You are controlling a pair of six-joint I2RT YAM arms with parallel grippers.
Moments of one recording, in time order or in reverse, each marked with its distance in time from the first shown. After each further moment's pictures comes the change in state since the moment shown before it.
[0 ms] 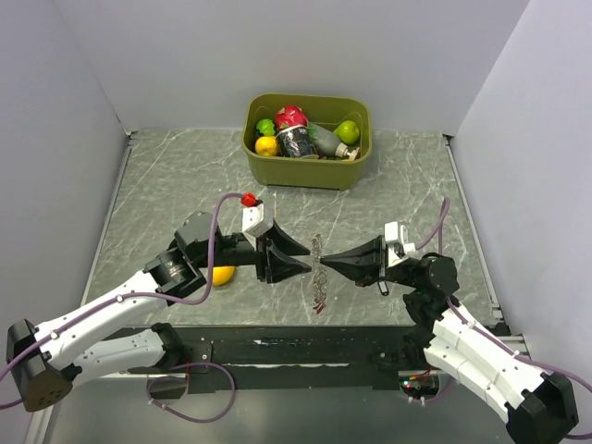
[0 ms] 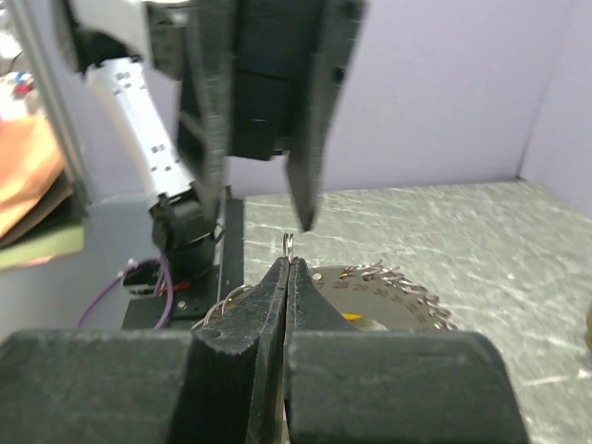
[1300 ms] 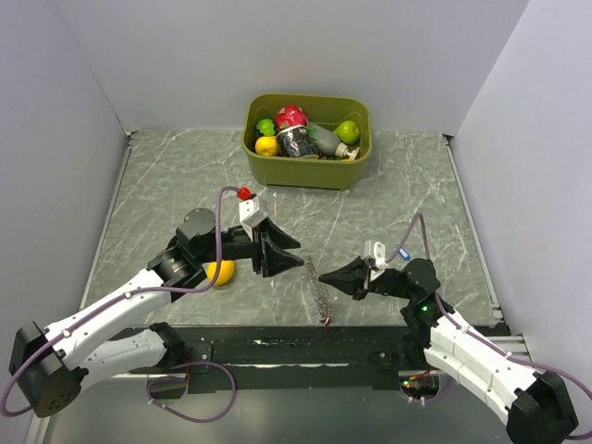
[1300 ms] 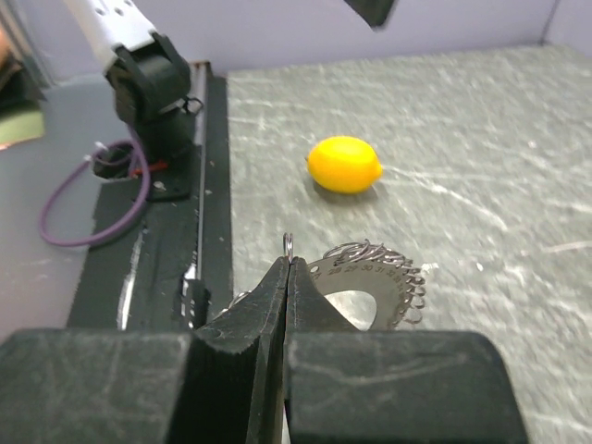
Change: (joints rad) left arm 0.130 0.020 -0.082 0.045 0.054 -0.056; right arm -0.001 -0.027 -0.156 -0.235 -0.027 -0.247
